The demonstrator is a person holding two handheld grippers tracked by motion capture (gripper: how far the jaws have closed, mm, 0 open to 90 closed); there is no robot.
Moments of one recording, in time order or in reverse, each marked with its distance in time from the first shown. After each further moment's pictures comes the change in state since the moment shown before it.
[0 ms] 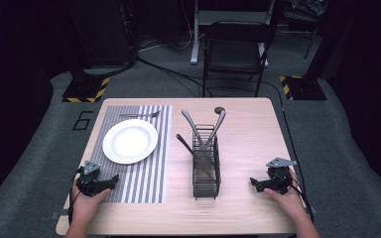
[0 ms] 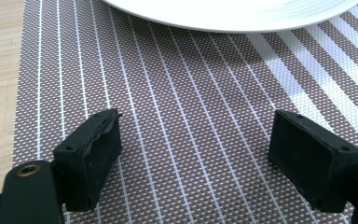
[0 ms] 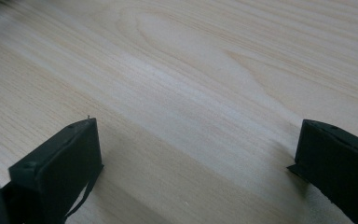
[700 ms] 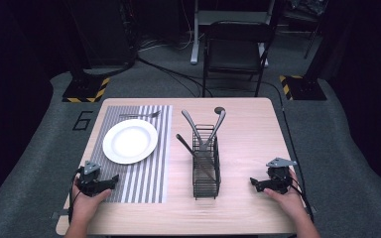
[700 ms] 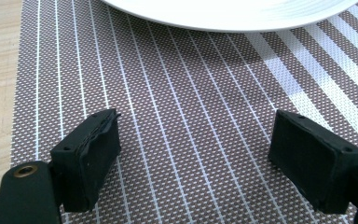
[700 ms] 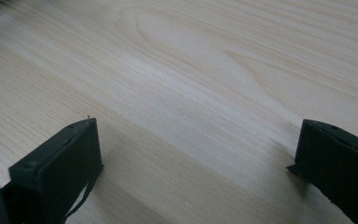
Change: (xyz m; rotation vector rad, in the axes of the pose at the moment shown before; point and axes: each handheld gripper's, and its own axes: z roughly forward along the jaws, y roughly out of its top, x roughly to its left) left arm -0.001 0.000 0.000 0.002 -0.001 0.002; right arm 0.000 0.000 0.000 -0.002 -0.002 -0.002
